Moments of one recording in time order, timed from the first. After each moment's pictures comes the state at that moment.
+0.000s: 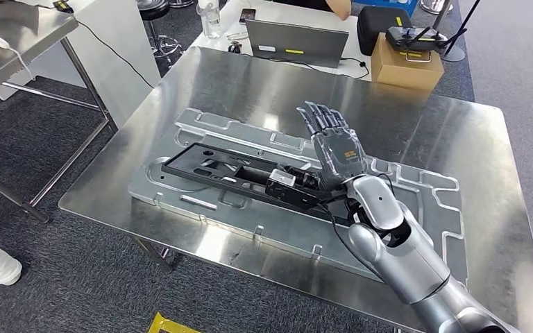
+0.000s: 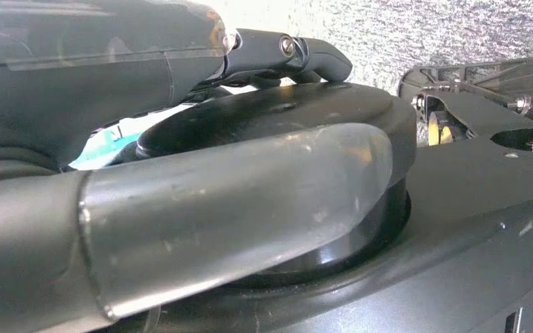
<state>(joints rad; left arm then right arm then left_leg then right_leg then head) -0.09 -0.13 -1.32 0.01 1.39 0.08 -0.10 -0.56 -0.26 0.60 -1.30 1.11 -0.02 0.02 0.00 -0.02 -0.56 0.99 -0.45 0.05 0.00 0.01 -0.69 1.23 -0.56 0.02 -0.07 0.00</state>
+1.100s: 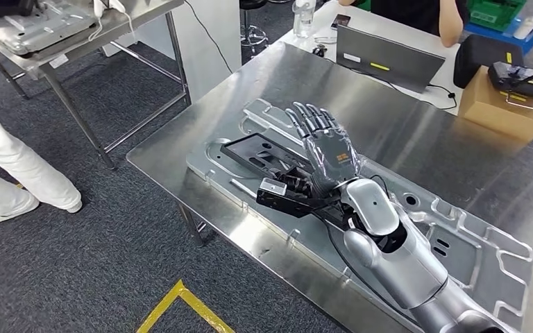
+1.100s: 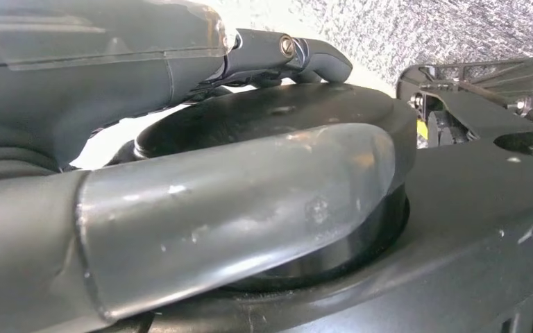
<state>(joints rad) -0.10 -0.13 -1.32 0.01 1.40 0.08 -0.10 -0.57 -0.26 0.65 -1.35 1.14 -0.03 0.02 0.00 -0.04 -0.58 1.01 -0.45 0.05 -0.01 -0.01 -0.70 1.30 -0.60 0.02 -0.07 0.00</state>
